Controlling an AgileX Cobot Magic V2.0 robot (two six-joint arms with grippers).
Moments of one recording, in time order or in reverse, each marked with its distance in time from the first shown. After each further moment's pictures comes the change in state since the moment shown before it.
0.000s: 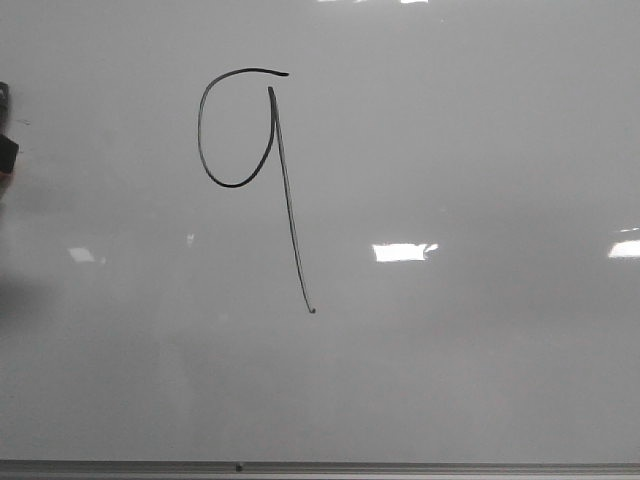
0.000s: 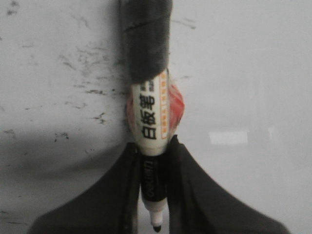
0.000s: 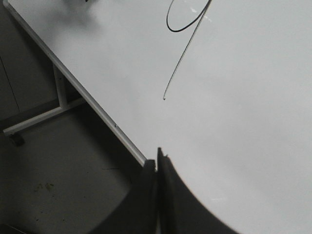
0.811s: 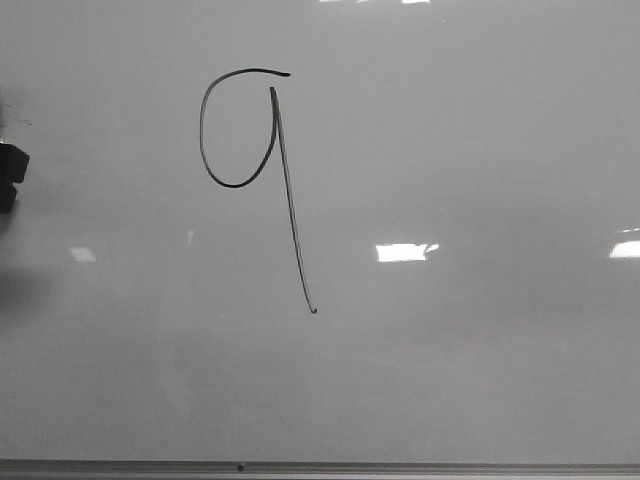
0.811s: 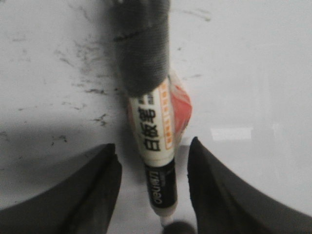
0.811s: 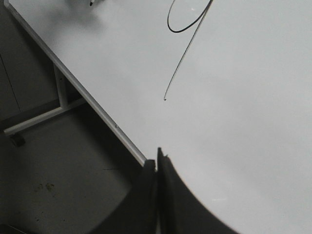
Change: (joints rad) left arm 0.006 0.039 -0.016 -0.002 -0.007 0.000; right arm 0.000 0.000 0.000 0.000 0.000 0.000
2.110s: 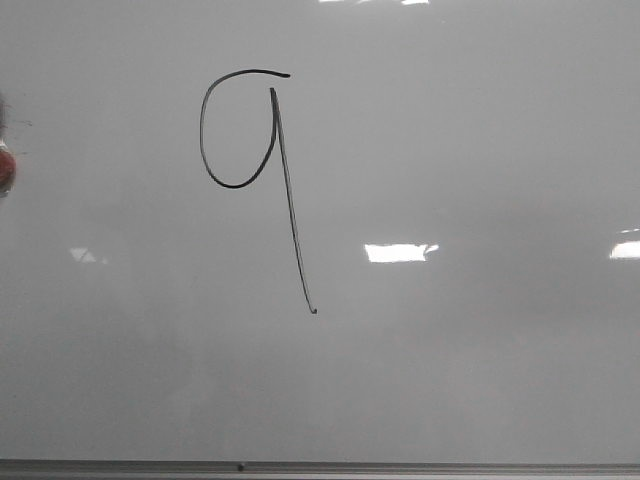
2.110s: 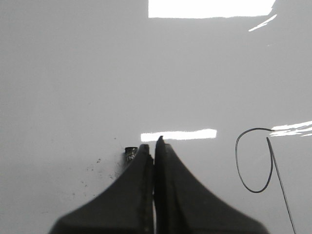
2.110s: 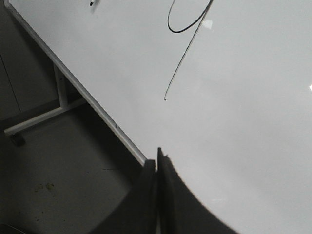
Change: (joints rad) left arm 0.000 -1.181 0.258 0.003 0.239 0.000; right arm 0.000 0.000 0.000 0.000 0.000 0.000
